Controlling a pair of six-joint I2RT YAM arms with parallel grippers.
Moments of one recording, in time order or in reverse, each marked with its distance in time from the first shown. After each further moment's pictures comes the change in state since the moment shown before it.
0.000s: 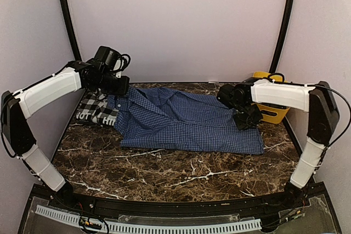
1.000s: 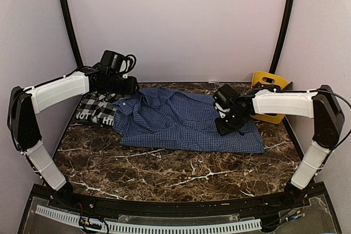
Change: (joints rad) left arm 0.000 0.097 -0.022 0.228 0.039 0.008; right arm 0.050 -0.051 -0.172 0.496 -0.391 -0.175
